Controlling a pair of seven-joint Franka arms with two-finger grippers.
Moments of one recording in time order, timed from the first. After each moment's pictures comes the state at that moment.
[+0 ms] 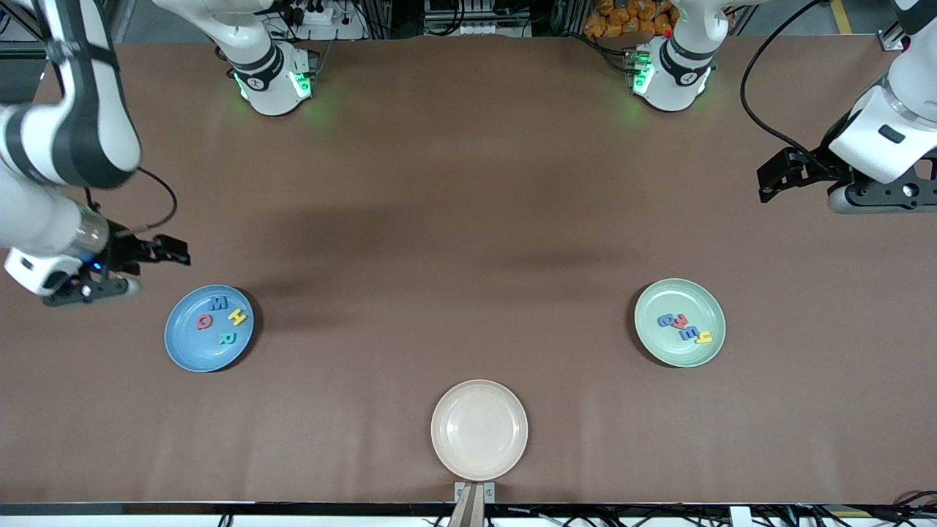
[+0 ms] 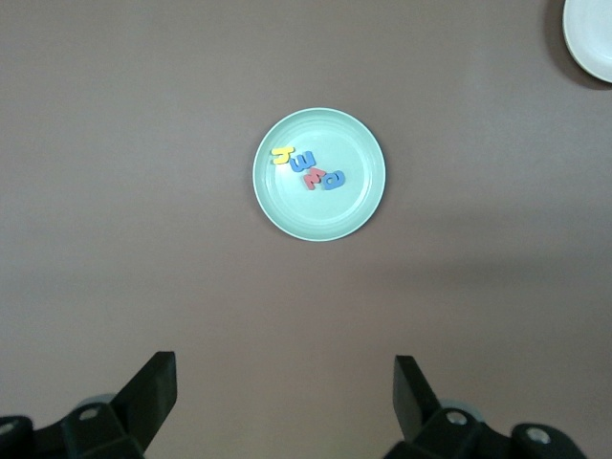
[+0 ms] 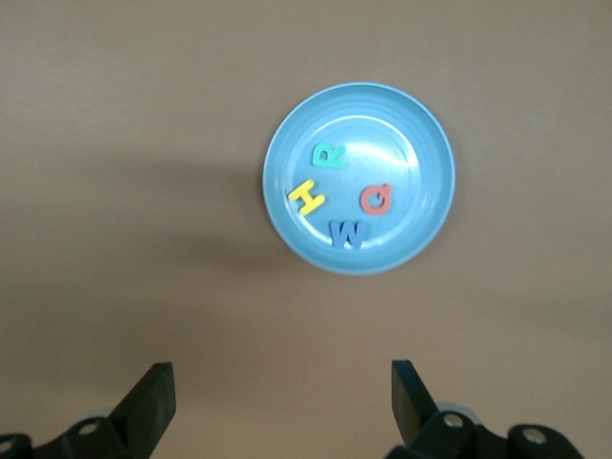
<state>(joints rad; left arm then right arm) 0.05 0.01 -0.22 -1.57 0.04 1.58 -0.14 -0.02 0.10 -0.03 -1.82 0.03 1.84 -0.21</state>
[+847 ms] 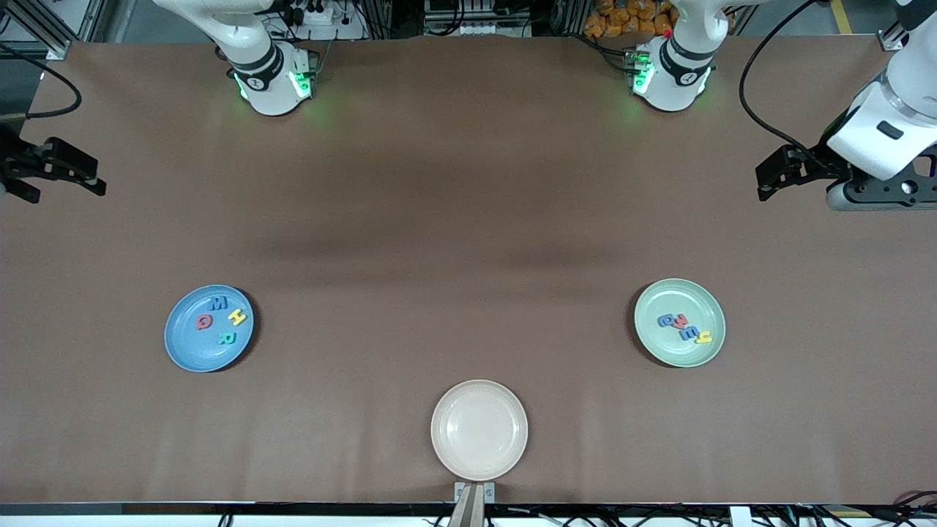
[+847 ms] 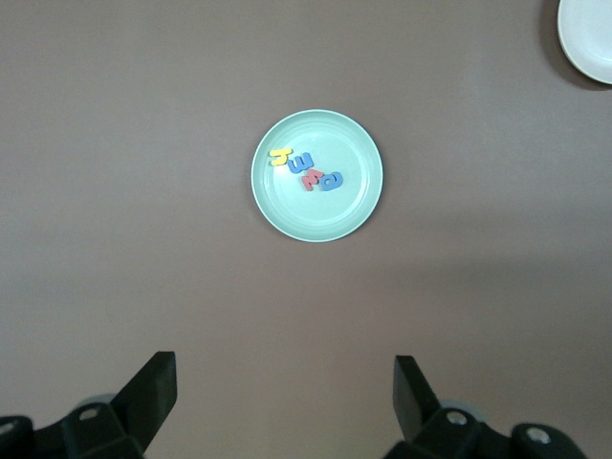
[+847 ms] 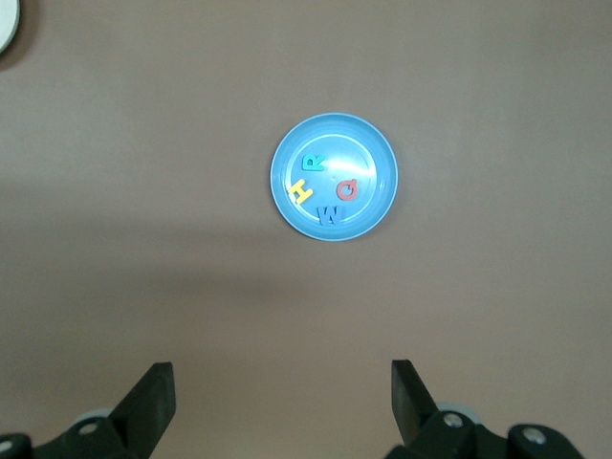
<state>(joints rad) 0.05 0.01 -0.23 -1.56 0.04 1.58 -0.14 -0.03 -0.02 -0.04 -1.56 0.02 1.55 -0.17</state>
